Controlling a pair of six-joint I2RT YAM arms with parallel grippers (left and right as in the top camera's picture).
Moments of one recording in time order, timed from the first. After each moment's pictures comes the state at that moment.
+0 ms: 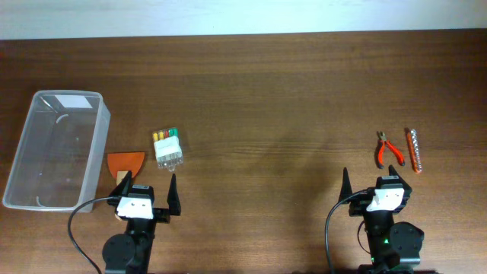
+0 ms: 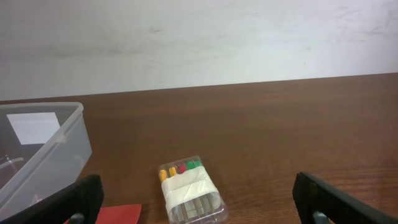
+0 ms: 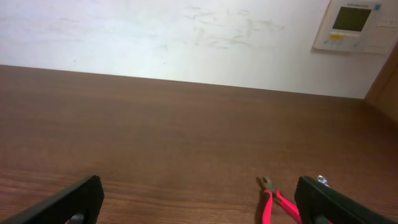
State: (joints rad) left arm -0.07 0.01 0.01 -0.07 0.02 0.03; right arm -0.03 0.01 0.04 -0.13 -0.02 -0.10
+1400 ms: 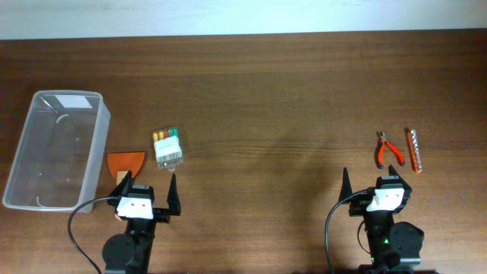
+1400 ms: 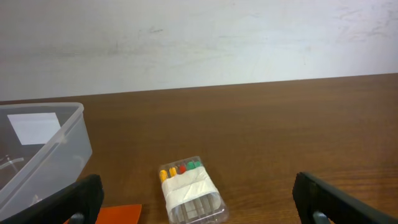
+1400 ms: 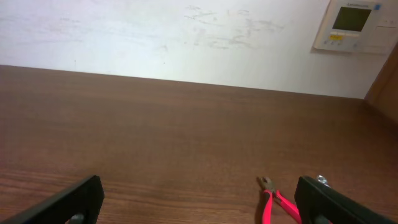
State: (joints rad) left arm -0.07 0.01 0.01 -0.07 0.02 0.02; right arm -0.03 0.01 0.04 -0.13 -0.02 -0.10
